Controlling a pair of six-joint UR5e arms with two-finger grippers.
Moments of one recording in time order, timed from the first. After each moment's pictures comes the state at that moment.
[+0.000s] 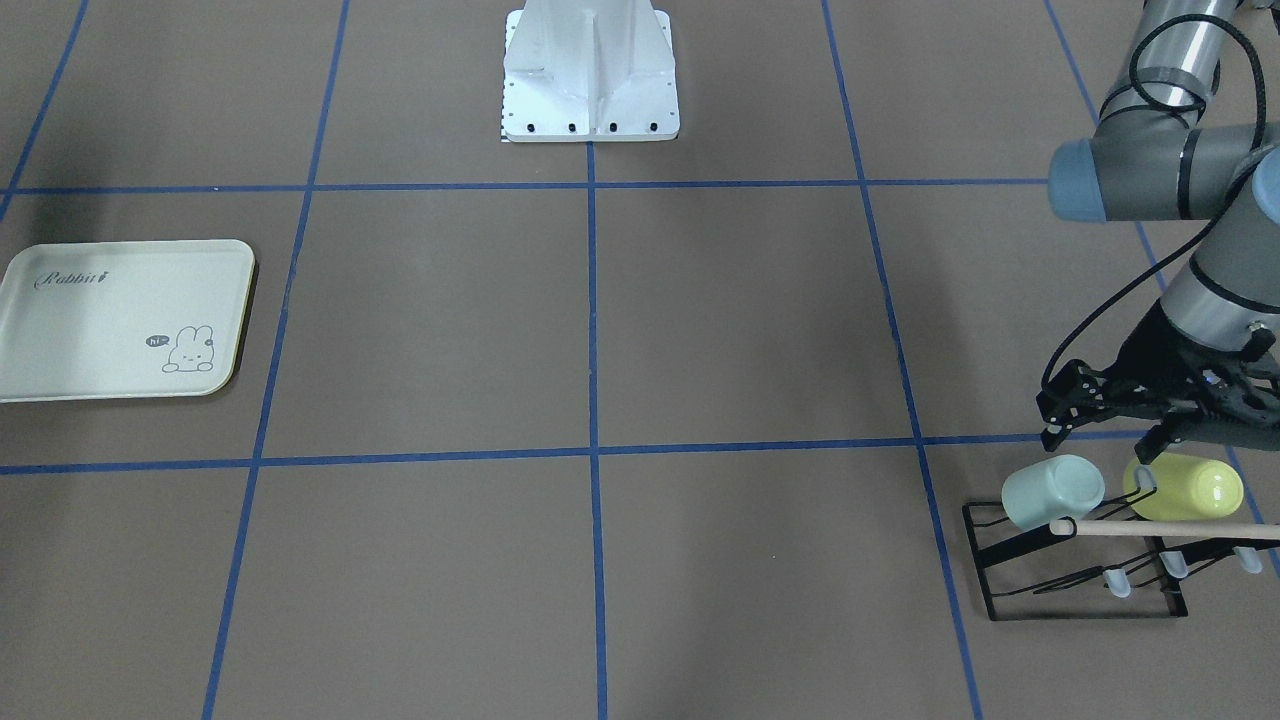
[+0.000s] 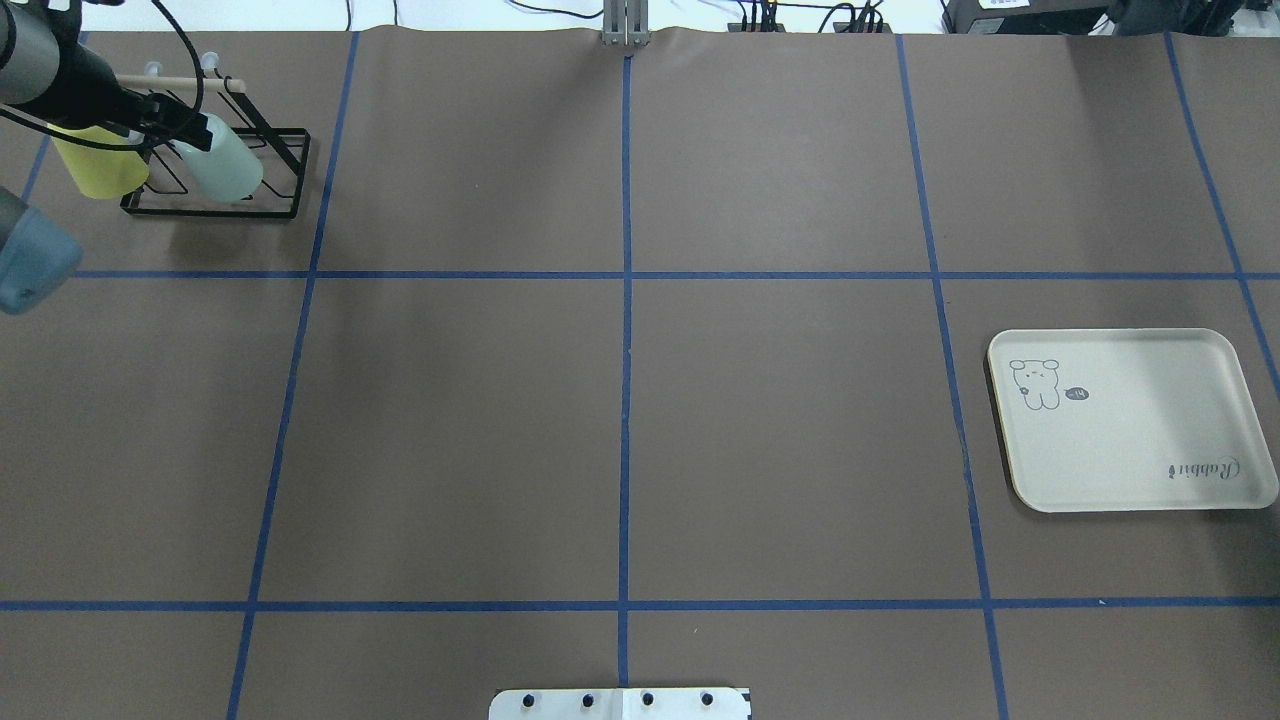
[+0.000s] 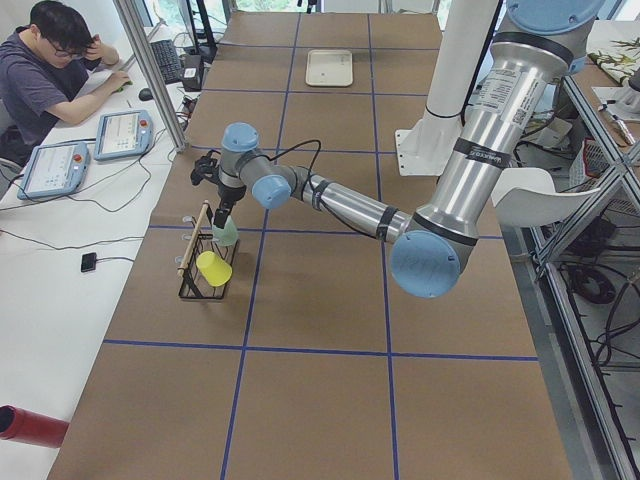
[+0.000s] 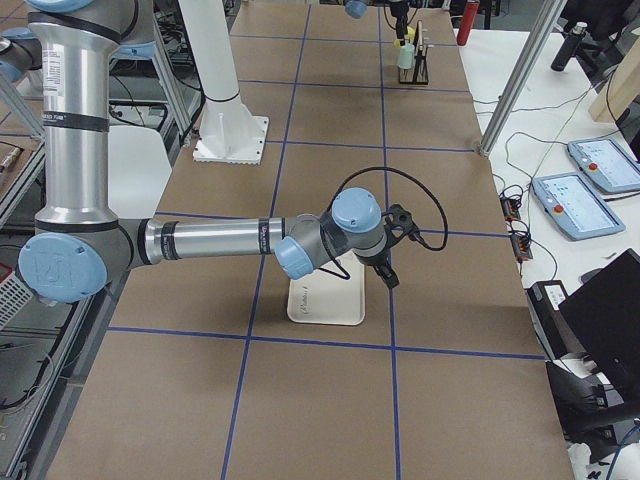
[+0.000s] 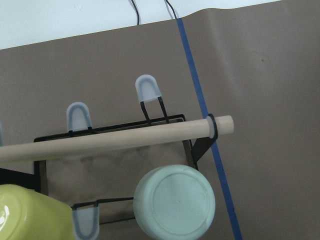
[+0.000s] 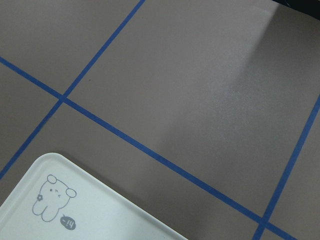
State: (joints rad) left arm -1.12 -1.97 -1.51 -1.99 -2.06 -0.61; right arm 1.47 -1.64 1.71 -1.08 2.45 -0.05
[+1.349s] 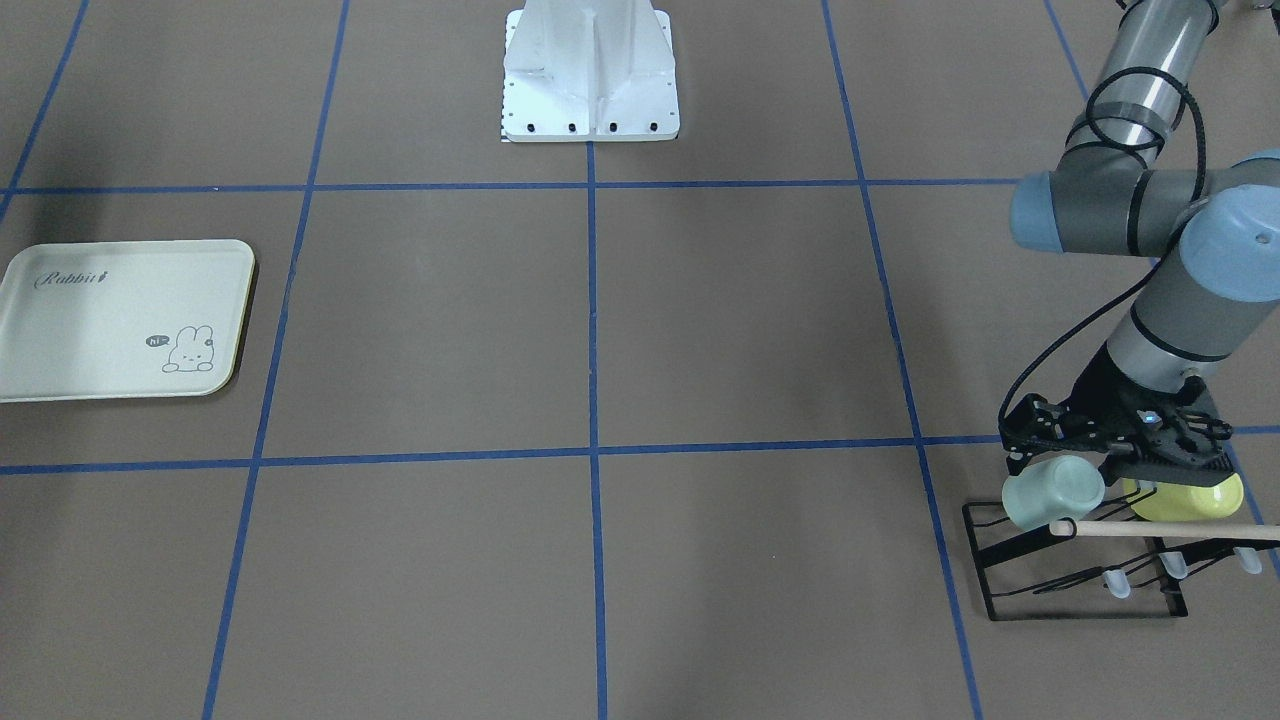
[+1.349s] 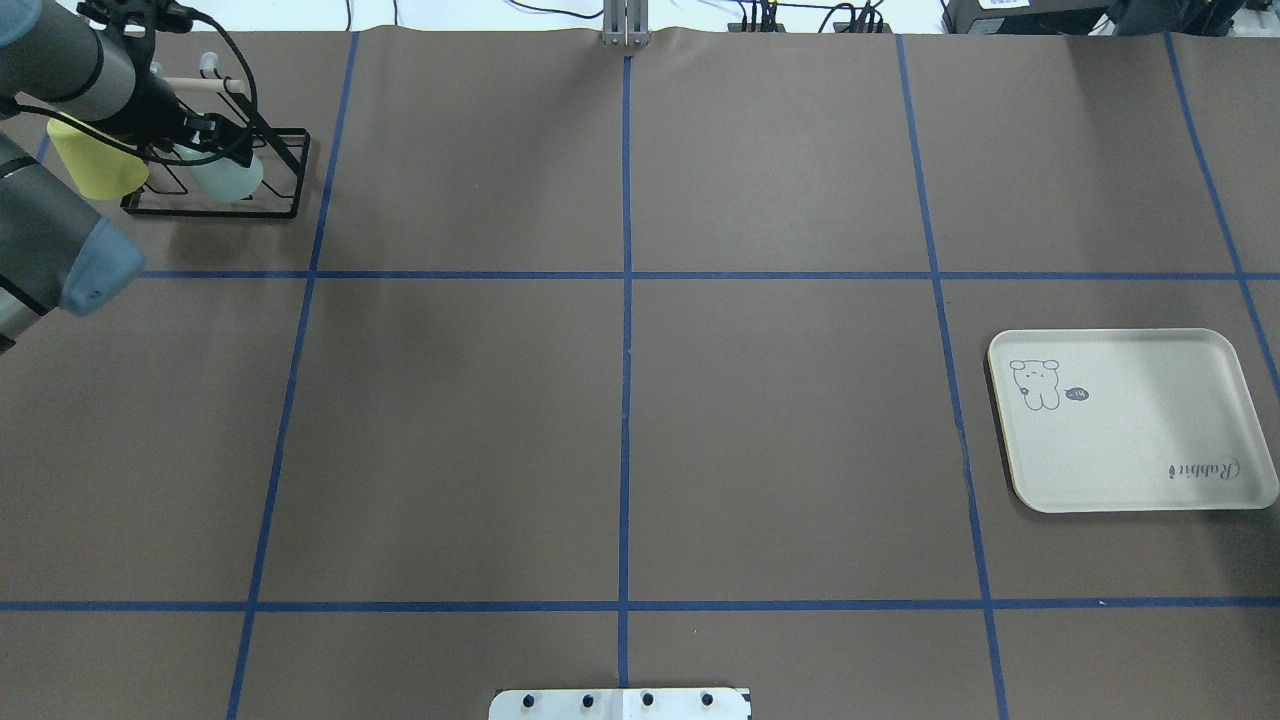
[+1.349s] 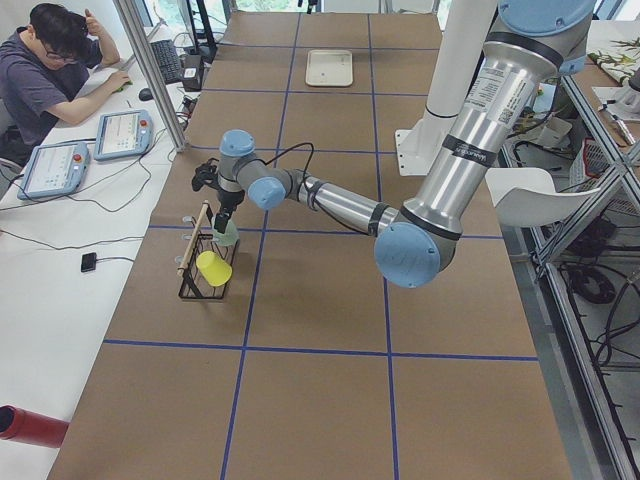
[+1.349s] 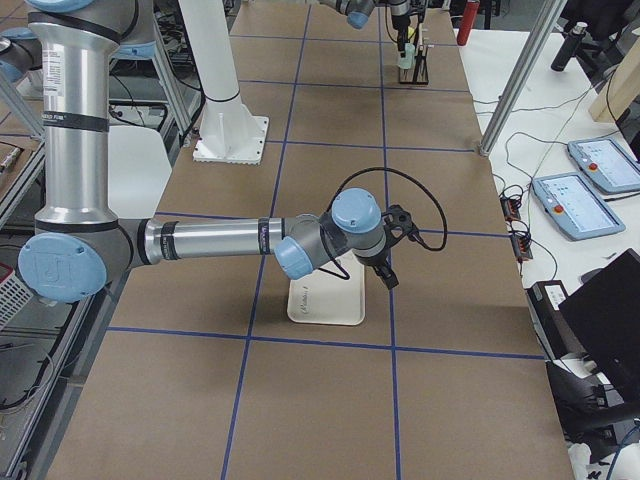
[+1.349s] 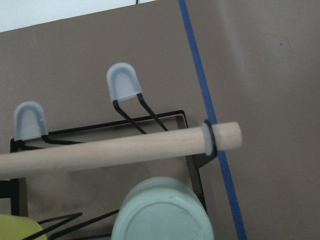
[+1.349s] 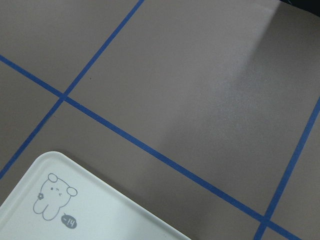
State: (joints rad) left arm -1.07 -2.01 -1.43 -1.99 -2.03 -0.61; right arm 1.47 -1.64 1.71 -1.08 2.45 -0.05
